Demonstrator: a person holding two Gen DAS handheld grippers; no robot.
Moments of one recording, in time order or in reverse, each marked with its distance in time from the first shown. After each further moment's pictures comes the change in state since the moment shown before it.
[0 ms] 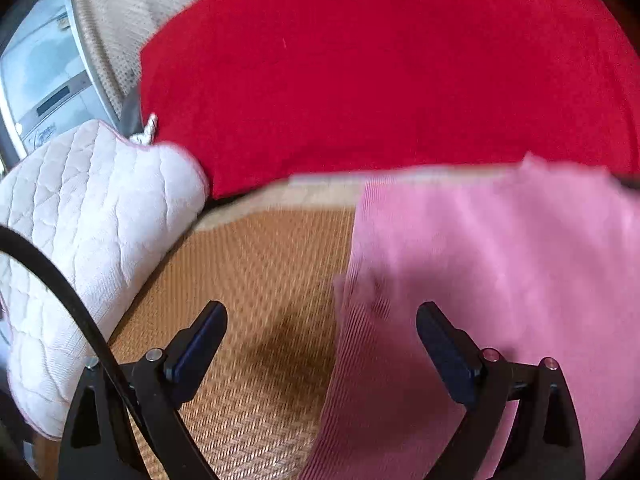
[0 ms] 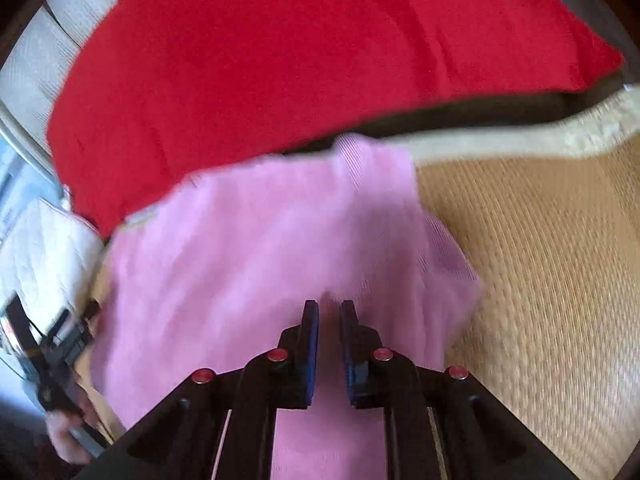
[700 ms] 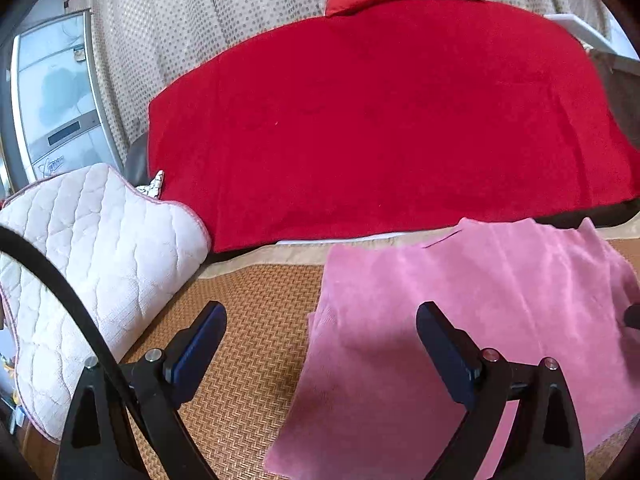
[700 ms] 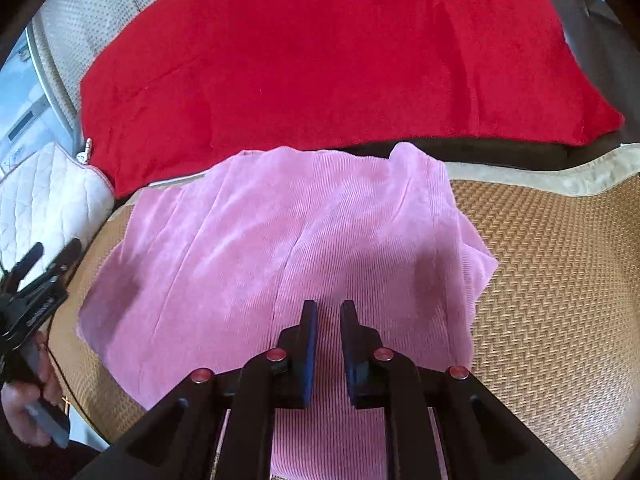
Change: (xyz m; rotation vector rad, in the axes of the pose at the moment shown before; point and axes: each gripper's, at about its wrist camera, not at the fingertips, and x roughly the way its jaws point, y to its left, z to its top) left arm -0.102 -0.009 0.004 -0.030 -0.262 -0.075; right arm -0.025 0.054 -0.044 -0.193 -0.133 -0.040
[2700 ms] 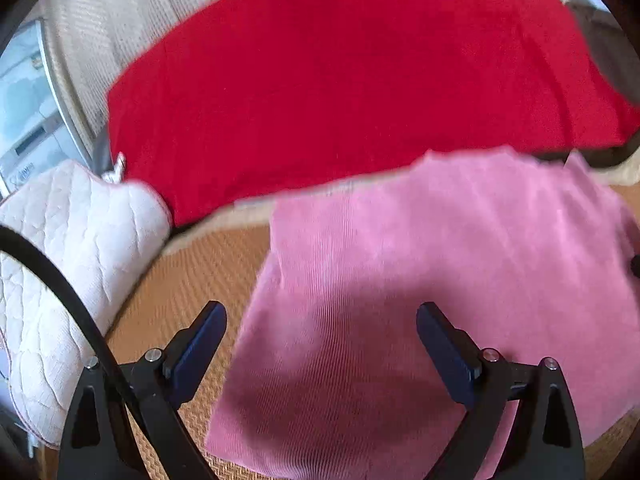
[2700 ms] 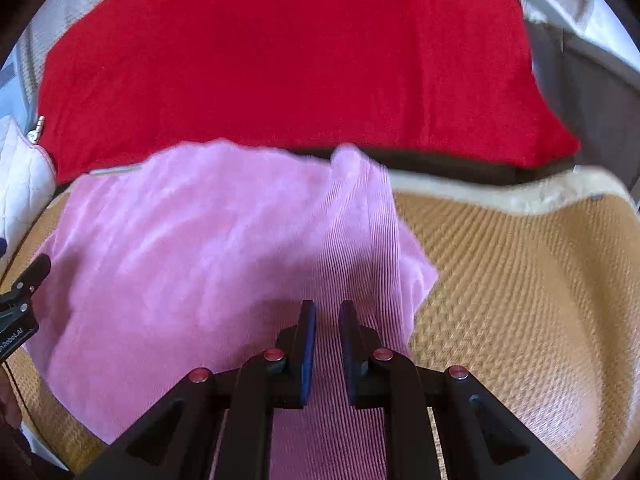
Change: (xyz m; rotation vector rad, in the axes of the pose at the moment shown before) left arm 0.037 -0.042 -0.024 0.117 0.196 -0.043; right arm 0.010 -0.009 -0.001 -0.042 0.007 -0.241
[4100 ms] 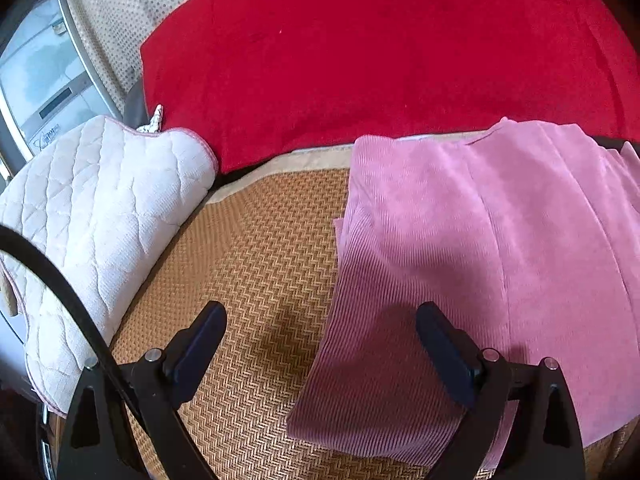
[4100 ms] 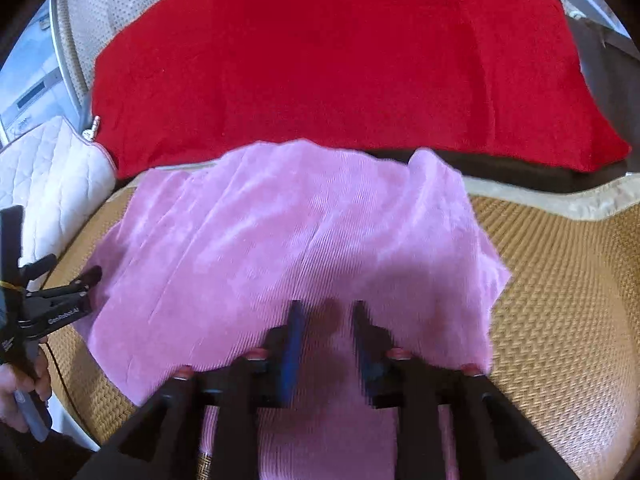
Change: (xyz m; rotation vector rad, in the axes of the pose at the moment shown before) left arm 0.005 0.050 -0.021 -0.079 0.076 0.110; right arm -0.011 0.024 -0.006 -0.039 -0.034 0.220
